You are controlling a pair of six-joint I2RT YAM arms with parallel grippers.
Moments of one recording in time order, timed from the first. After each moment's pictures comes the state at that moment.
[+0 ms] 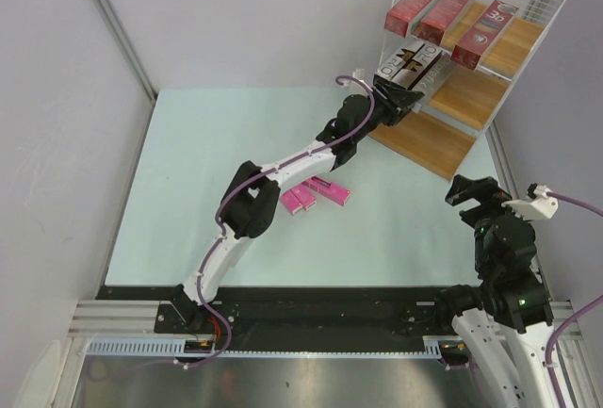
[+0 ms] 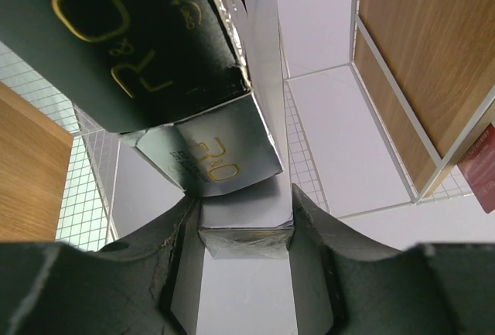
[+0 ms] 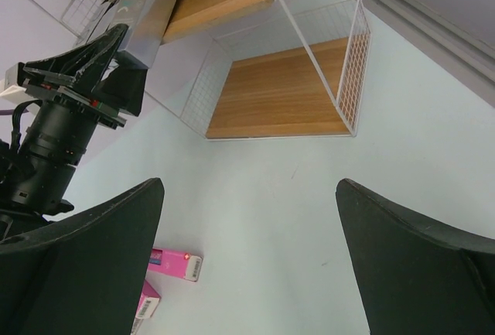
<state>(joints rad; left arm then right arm) -0.80 2.42 2.09 0.47 0.04 -1.36 0.25 0.31 0.72 -0.52 0.51 0.62</state>
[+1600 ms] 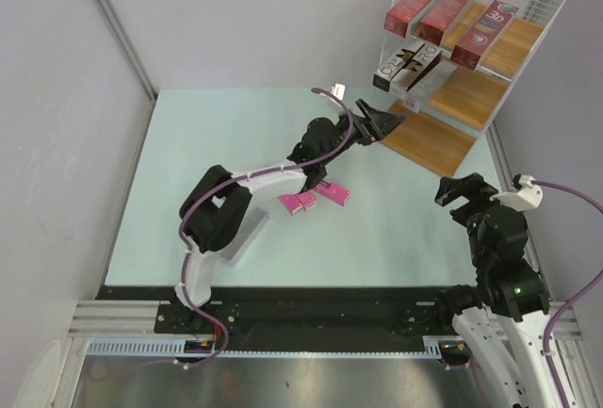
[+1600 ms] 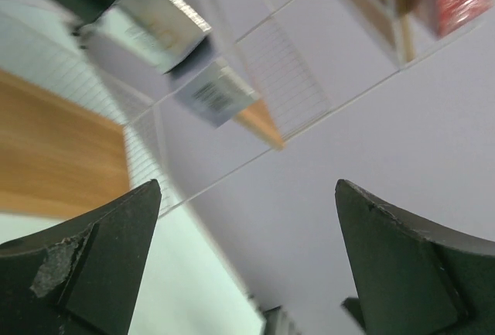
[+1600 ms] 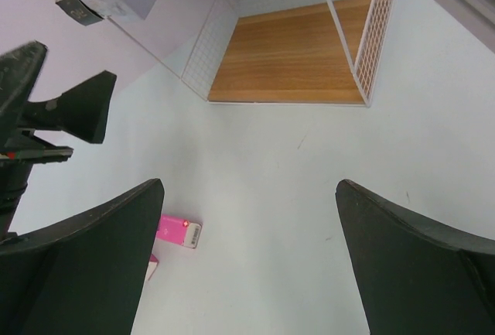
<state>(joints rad) -0.79 2.08 1.49 0.85 0.14 -1.05 0.25 0.37 0.72 -0.55 0.41 0.62</state>
